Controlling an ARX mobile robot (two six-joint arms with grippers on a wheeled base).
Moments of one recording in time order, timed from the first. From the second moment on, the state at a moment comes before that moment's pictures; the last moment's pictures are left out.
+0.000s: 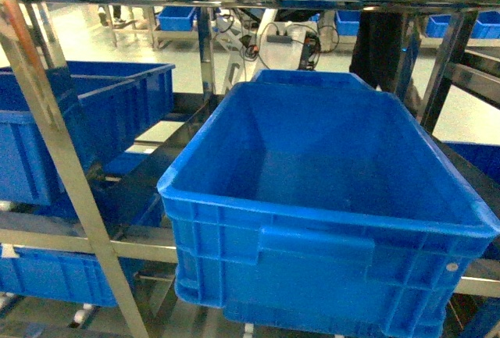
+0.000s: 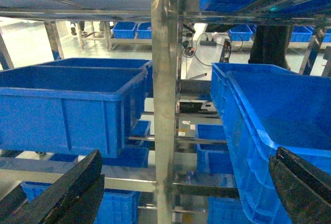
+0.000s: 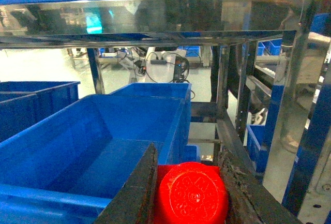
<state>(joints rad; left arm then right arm) 0.00 0.01 0.01 0.00 0.00 0.00 -0.01 0.40 0.01 0.46 -0.03 0.08</state>
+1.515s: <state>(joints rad) 0.00 0.01 0.01 0.00 0.00 0.00 0.25 1.46 0.21 1.19 -0.04 0.06</state>
